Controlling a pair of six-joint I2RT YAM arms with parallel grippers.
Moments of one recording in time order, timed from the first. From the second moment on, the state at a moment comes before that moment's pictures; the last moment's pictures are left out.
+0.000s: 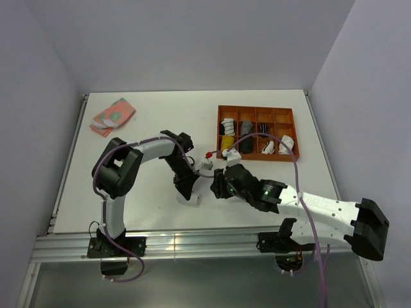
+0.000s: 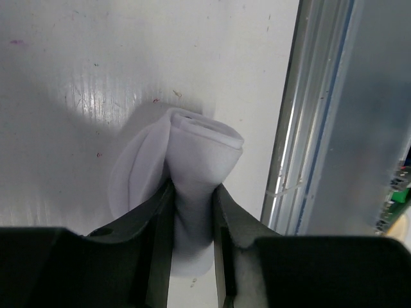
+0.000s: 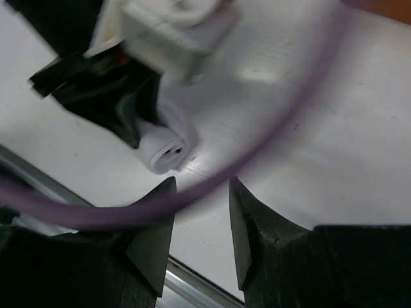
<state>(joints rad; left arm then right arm) -0.63 1.99 1.30 -1.00 0.78 0.73 0.97 1.02 0.62 -0.27 0.25 0.63</state>
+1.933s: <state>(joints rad) -0.58 2.29 1.44 -1.42 0.88 0.77 1.35 1.80 1.09 -0.37 0.27 0.06</state>
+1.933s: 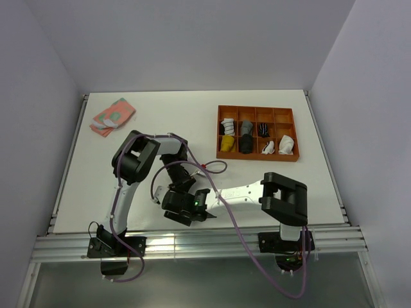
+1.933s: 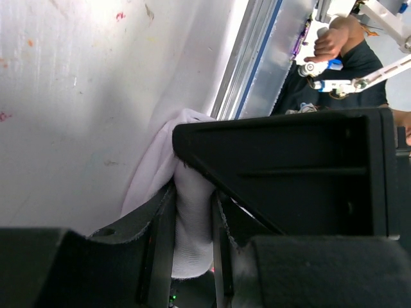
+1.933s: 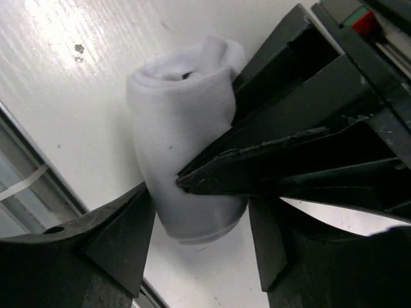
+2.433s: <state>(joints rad) -0.57 2.32 1.45 -1.48 0.87 0.80 1.37 1.82 1.09 -0.35 0.31 0.06</state>
